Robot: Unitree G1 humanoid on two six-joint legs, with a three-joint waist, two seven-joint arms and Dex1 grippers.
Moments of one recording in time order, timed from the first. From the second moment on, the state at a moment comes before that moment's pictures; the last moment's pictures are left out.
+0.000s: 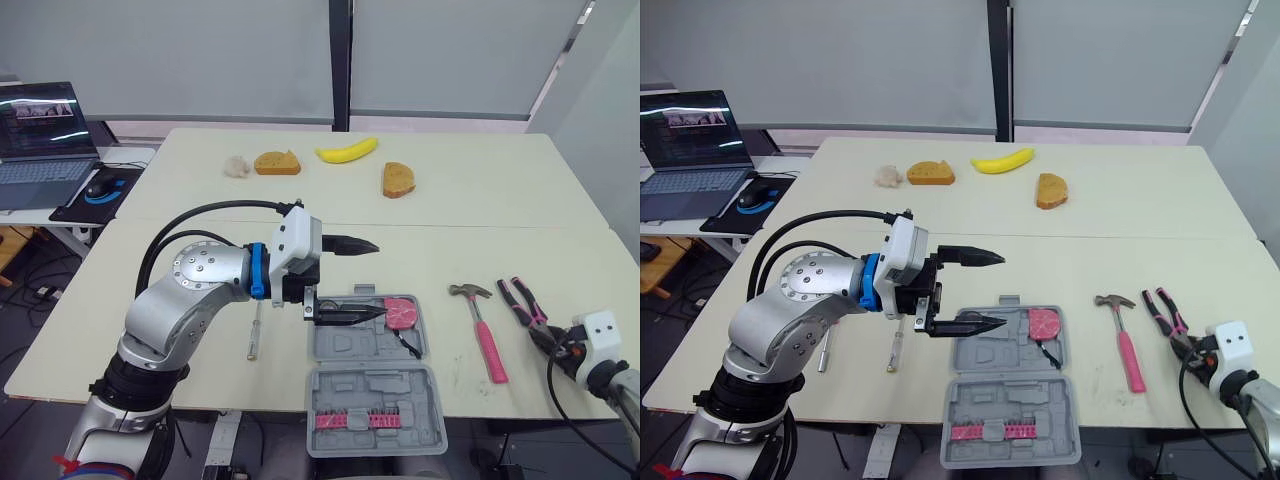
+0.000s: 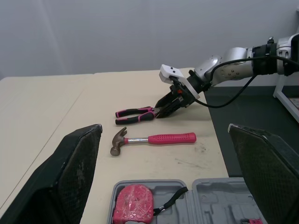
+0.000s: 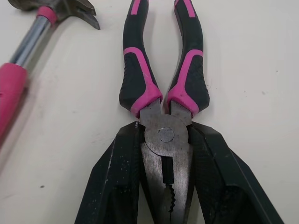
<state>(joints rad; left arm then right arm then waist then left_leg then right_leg) -0.50 0.59 -0.15 -0.43 -0.58 0.55 -1.04 0.15 -0.62 -0.35 0.23 0.33 0.23 0.65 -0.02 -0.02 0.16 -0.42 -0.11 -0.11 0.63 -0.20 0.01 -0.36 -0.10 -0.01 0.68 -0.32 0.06</state>
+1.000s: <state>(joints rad) -0.48 0.58 -0.20 -0.43 -0.55 0.53 -1.06 0.15 -0.63 -0.35 0.26 0.27 0.18 0.68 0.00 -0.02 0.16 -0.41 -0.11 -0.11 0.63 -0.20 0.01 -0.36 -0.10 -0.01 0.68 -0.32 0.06</state>
